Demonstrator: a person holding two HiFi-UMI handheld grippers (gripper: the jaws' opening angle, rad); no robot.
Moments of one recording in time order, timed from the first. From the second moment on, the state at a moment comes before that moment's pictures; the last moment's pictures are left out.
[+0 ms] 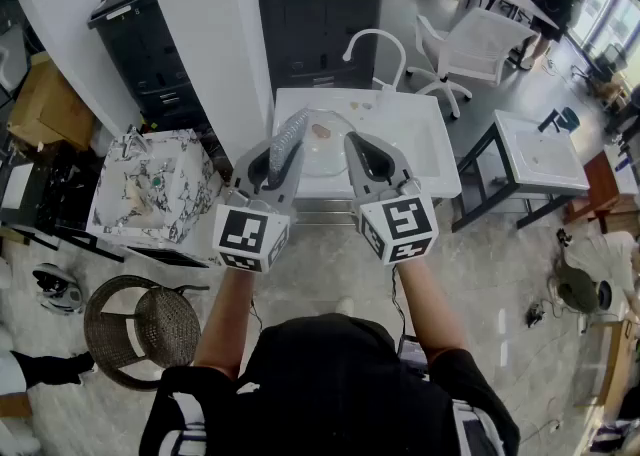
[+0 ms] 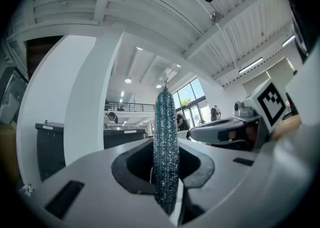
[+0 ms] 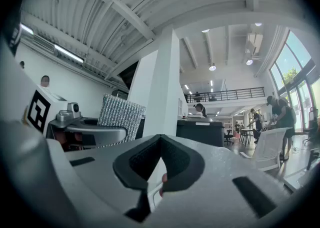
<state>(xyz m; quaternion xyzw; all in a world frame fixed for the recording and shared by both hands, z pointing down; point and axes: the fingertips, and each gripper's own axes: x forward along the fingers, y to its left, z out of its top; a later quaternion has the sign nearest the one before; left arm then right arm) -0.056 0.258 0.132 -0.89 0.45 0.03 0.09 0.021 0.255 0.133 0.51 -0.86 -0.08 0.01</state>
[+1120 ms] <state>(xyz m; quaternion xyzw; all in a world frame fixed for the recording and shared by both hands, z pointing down) 0.010 0.226 0.150 -0.87 0.48 0.01 0.09 0.089 0.214 0.154 0.47 -0.88 -0.05 0.00</state>
